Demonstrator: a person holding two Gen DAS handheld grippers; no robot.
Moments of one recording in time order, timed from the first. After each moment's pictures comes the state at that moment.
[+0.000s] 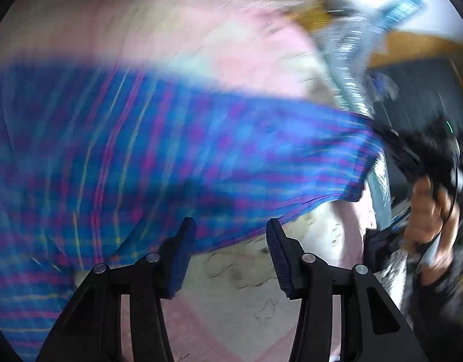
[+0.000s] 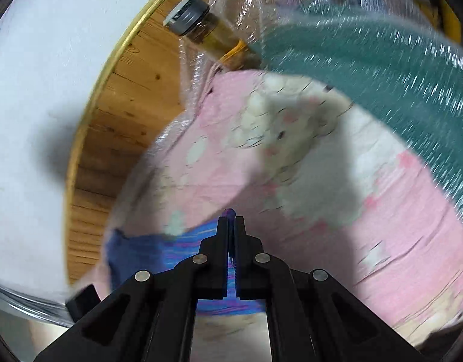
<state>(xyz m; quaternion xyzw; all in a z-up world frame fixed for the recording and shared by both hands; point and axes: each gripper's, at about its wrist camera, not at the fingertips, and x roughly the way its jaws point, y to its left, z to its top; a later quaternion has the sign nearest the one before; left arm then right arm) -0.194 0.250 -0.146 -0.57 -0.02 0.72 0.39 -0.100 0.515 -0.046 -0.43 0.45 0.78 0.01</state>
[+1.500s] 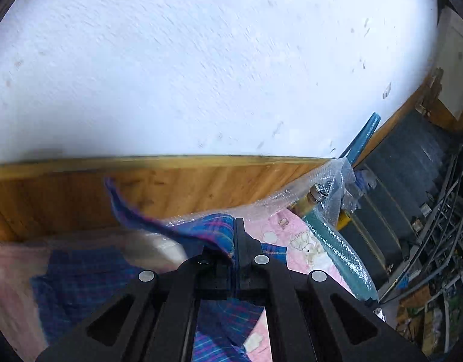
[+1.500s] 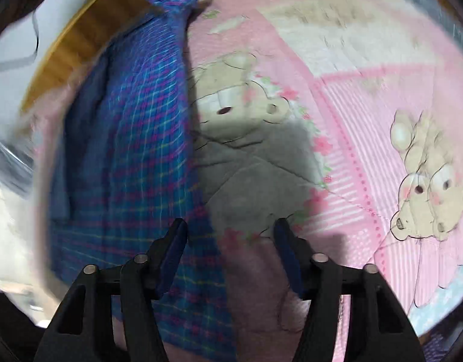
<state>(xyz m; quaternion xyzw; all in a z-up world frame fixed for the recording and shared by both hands) -0.359 -0.030 0.088 -0.38 -0.10 0.85 0.36 0.131 0.096 -0.123 -0.57 0.18 0.80 -0.03</state>
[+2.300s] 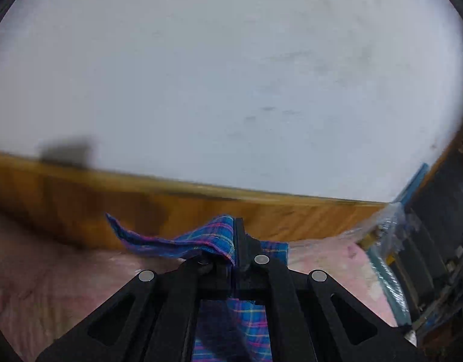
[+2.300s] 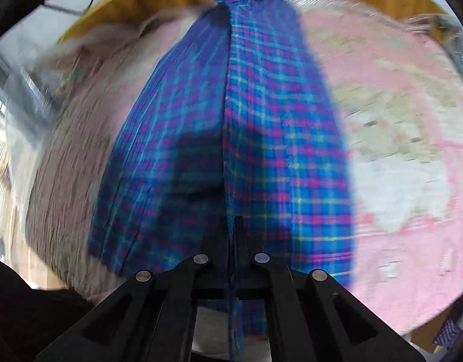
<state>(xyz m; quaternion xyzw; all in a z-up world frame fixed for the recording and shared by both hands) -0.383 -0.283 0.067 -0.33 -0.16 0.91 0.20 0.123 -0.156 -0.076 -0.57 0.07 0.82 -0.09</state>
